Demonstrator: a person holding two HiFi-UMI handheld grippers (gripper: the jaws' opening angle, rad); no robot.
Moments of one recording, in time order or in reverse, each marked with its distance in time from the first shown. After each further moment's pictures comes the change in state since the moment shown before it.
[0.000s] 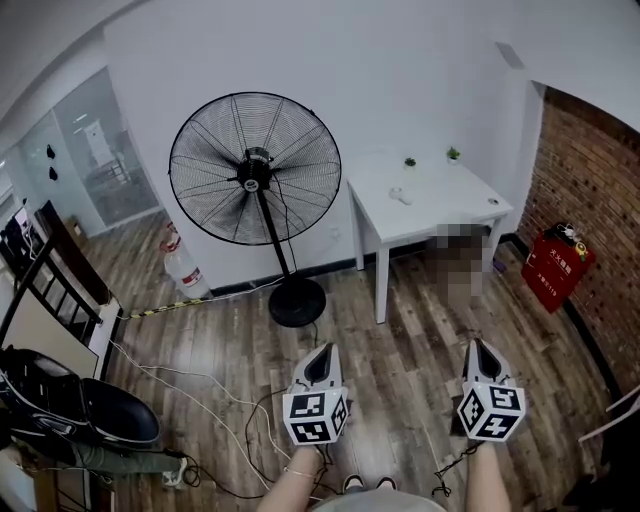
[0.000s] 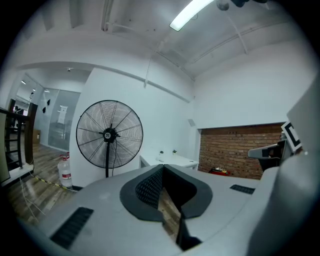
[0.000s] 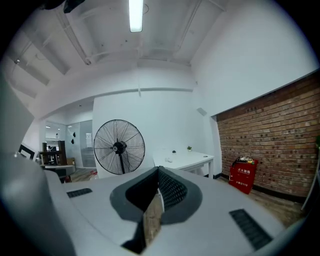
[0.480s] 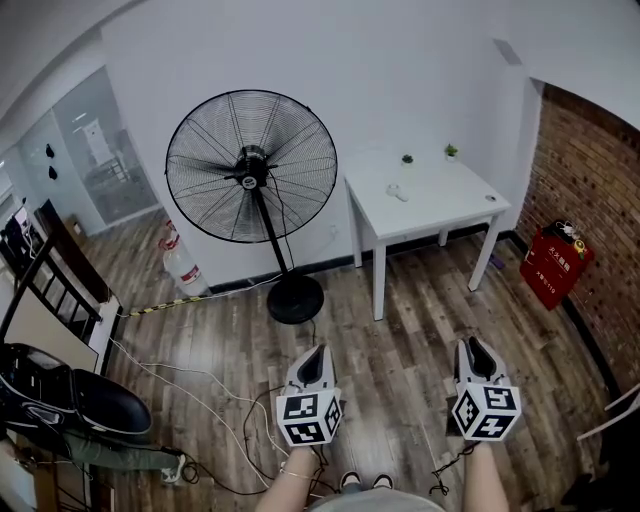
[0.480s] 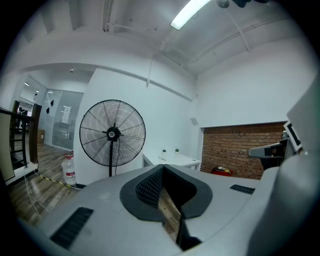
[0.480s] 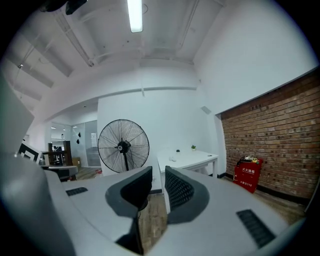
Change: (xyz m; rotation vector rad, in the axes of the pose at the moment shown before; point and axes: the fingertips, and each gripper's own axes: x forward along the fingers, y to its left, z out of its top) left arm -0.011 -0.001 -0.006 -0.005 0.012 0.037; right arm -0.006 0.003 -0.003 -0.006 0.012 0.052
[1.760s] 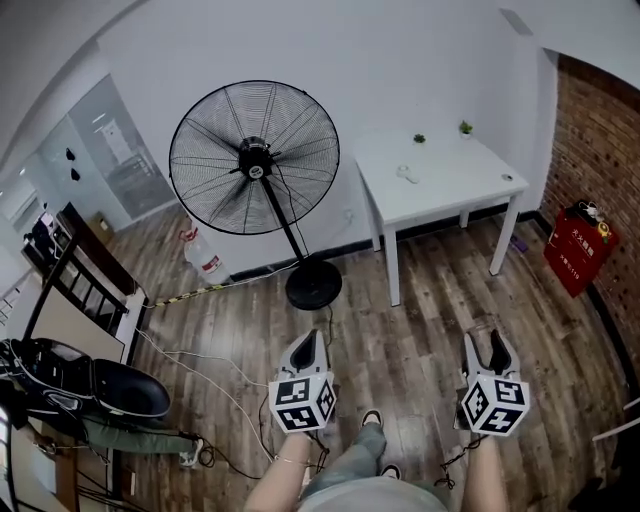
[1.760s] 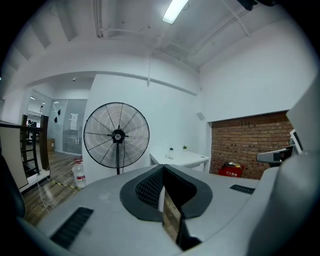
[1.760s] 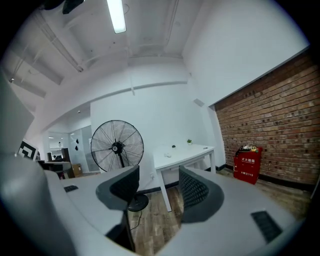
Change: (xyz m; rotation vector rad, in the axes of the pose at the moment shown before) left arm 0.025 -0.026 0.004 0.050 0.025 0.120; right arm 0.020 -0.082 -0.025 0.098 0.029 0.003
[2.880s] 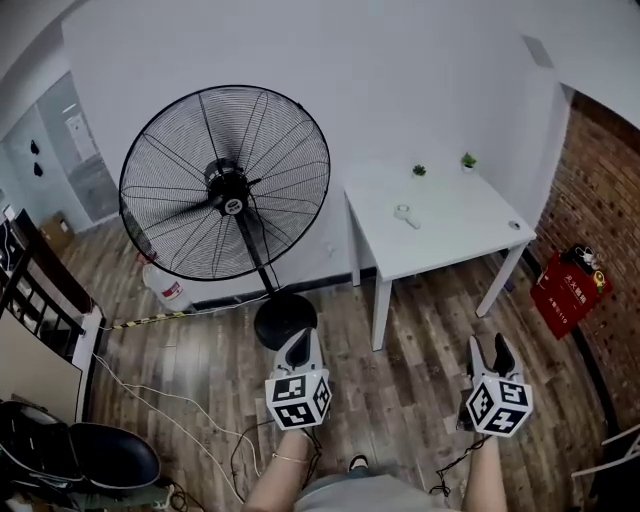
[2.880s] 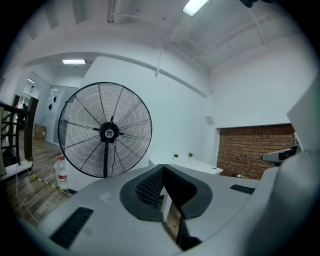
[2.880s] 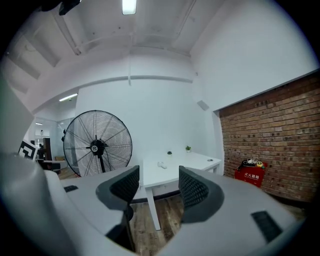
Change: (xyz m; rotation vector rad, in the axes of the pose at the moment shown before) left arm 0.269 0.100 0.041 -0.094 -0.025 -0.059; right arm 0.245 0.014 0.072 -0.090 -0.012 -0.115
